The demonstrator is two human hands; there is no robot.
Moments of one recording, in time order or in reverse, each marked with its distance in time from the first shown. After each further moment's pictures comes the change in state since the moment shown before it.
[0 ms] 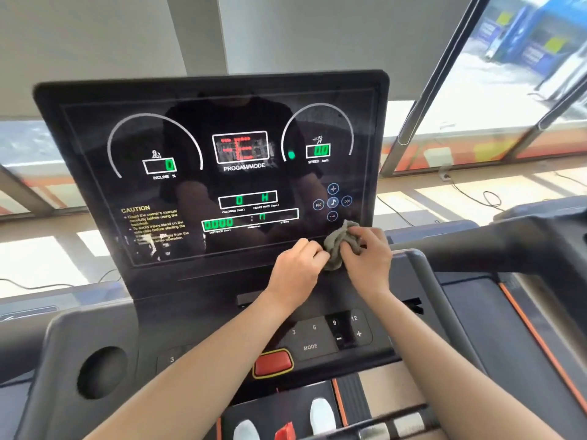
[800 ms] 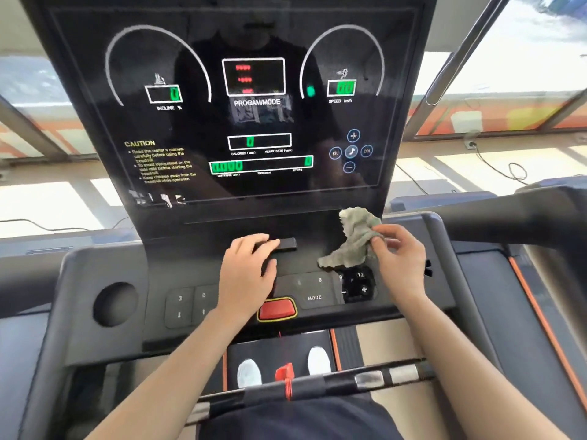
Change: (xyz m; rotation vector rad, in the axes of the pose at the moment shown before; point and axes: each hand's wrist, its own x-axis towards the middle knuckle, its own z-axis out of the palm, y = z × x) left_hand -0.124 -0.011 -0.050 -0.139 -0.120 -0.546; right_hand -0.055 0.035 -0.039 0.131 -0.092 0.189
